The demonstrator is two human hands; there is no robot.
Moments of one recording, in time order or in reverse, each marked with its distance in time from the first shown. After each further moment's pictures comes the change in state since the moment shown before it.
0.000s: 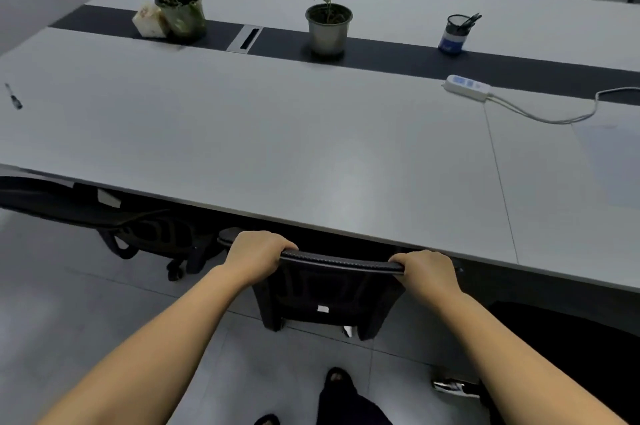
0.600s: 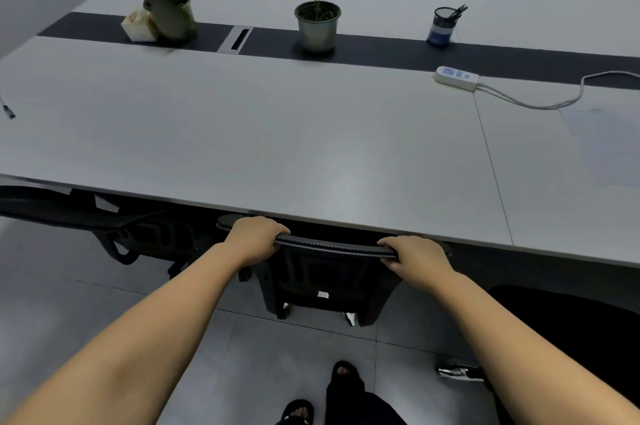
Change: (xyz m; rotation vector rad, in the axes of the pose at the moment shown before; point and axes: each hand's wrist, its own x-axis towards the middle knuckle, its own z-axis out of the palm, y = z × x) left_hand 0.019 -0.019 0.001 0.053 -0.099 0.025; right_hand -0.001 -0.008 -0.006 0.127 -0.017 -0.052
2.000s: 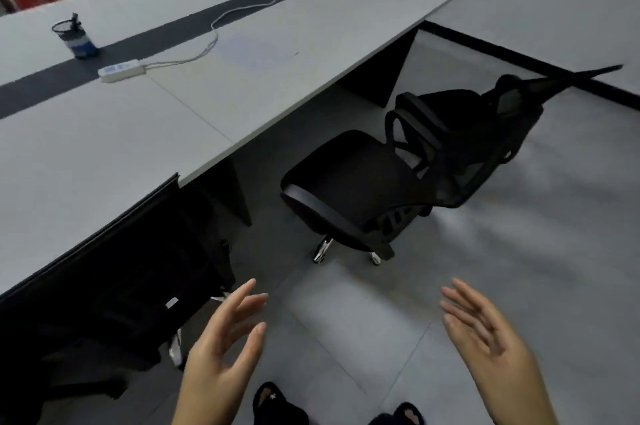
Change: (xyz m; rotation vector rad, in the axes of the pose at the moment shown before) left_hand -0.287 0.248 0.021 -1.109 -0.038 0.579; right_hand -0.516 -0.142 0.103 1.251 1.285 0.926
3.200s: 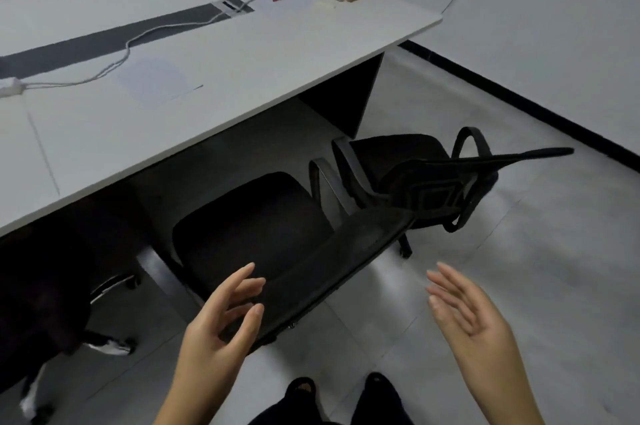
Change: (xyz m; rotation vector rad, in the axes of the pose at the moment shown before) left_hand 0.203 0.123 0.406 0.031 0.089 -0.036; right_hand 0.365 -0.006 -0.311 -0.096 -0.106 -0.061
